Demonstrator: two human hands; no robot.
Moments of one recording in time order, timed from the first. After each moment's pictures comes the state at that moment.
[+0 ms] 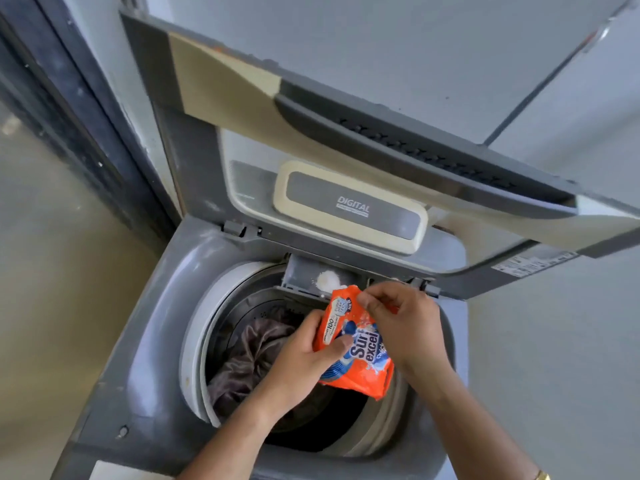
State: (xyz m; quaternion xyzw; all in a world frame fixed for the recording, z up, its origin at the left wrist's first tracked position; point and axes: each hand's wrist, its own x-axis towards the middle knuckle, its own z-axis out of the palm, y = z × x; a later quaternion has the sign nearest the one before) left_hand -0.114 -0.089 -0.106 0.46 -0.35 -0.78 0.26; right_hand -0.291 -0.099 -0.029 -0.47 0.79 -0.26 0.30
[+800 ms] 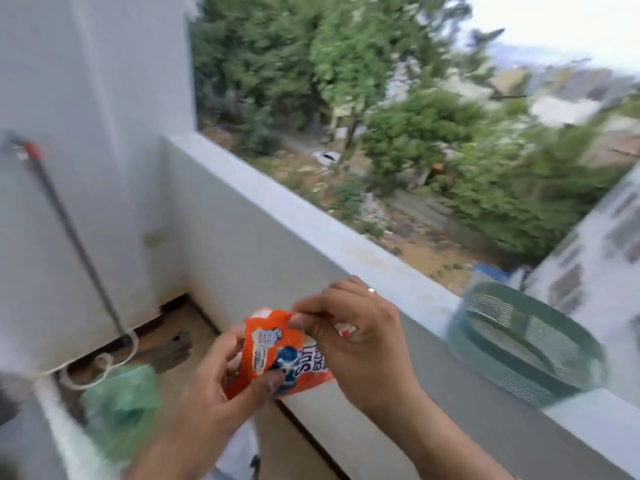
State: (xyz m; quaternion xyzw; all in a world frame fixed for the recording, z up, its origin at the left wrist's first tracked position) left_hand -0.466 0.189 0.152 0.10 -0.66 -0.73 0.16; right_hand -0.574 0.351 0.238 -0.42 0.77 -0.46 -0.16
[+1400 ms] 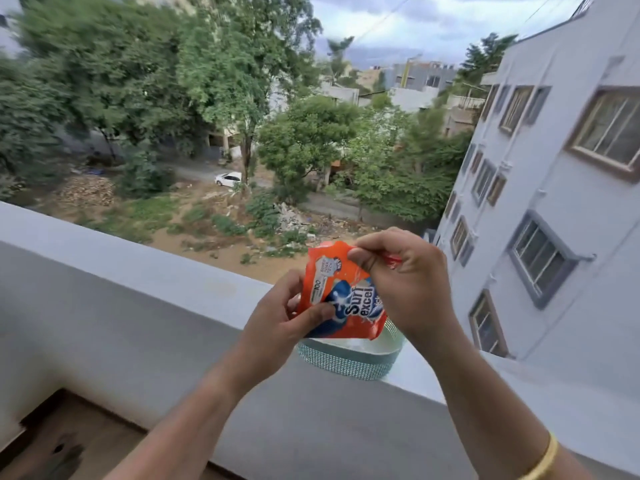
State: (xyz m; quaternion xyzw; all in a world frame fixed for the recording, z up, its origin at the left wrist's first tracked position) left_hand -0.675 0.447 0.240 -0.15 -0.64 -0.75 -0.02; right_hand -0.680 0.649 0.314 -0.19 0.81 -0.45 -0.33
